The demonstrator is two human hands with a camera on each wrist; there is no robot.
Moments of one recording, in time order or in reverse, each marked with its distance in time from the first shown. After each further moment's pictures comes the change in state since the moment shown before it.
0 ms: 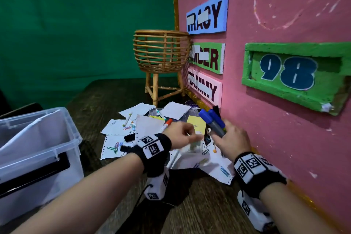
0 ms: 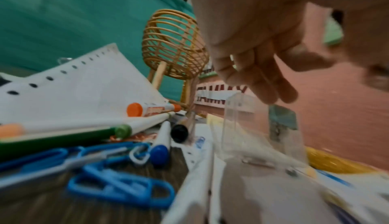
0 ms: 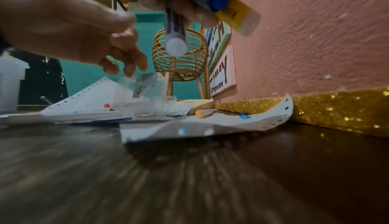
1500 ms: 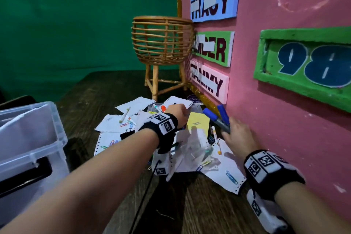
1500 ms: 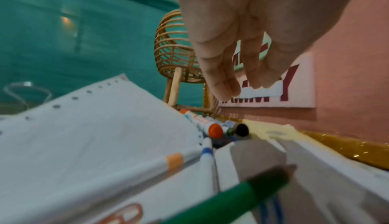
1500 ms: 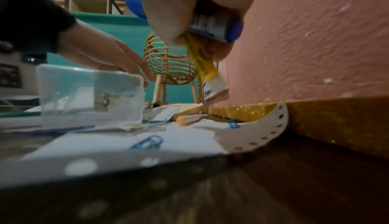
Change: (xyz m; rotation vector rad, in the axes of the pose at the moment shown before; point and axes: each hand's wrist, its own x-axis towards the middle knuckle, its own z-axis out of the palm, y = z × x) left_hand 0.075 -0.016 -0.014 0.485 0.058 -0.199; right_hand 0.031 0.016 0.018 -0.224 -0.095 -0.029
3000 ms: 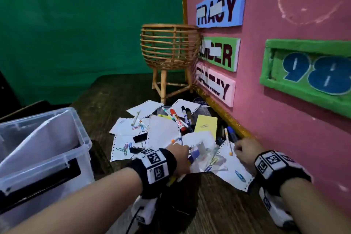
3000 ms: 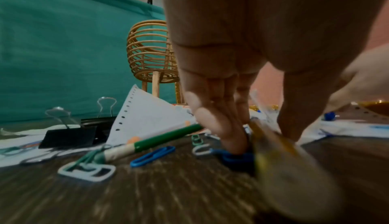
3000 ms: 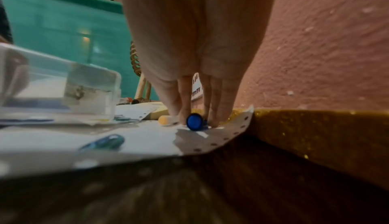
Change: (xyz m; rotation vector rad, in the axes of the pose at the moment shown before) left_hand -0.102 -0.013 0.008 0.235 -0.368 0.094; right_hand 0.005 0.022 0.013 -0.202 -0.400 0.015
